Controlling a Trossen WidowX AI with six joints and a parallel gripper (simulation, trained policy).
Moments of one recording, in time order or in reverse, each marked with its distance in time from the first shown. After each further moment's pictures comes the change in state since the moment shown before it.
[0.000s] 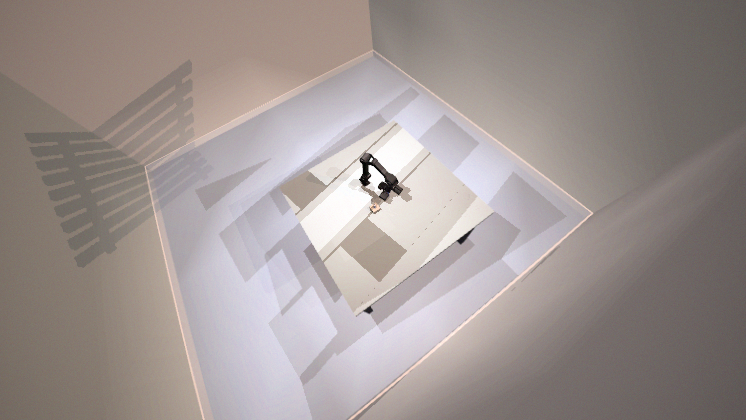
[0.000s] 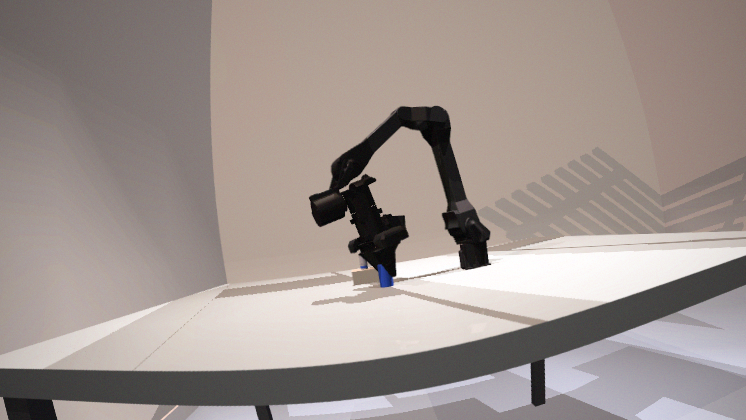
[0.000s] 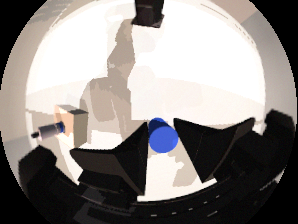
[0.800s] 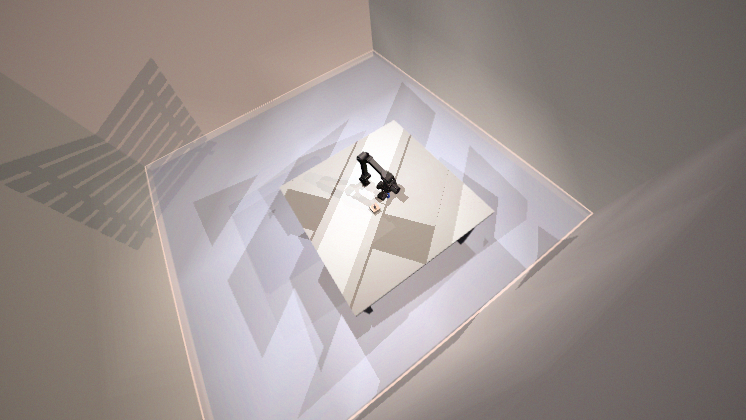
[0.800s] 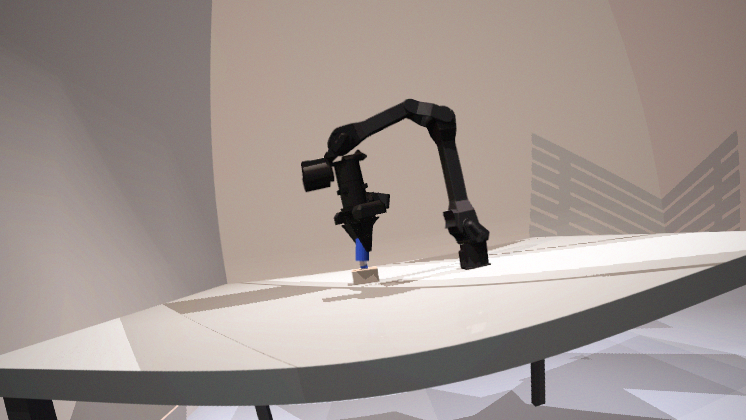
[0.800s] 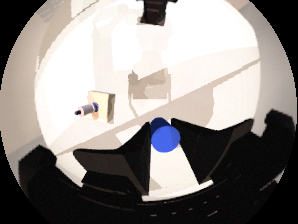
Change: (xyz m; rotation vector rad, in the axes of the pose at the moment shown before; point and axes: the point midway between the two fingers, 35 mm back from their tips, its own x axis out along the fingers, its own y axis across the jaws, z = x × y) arm -0.067 0.037 -0.008 0.081 0.157 0.023
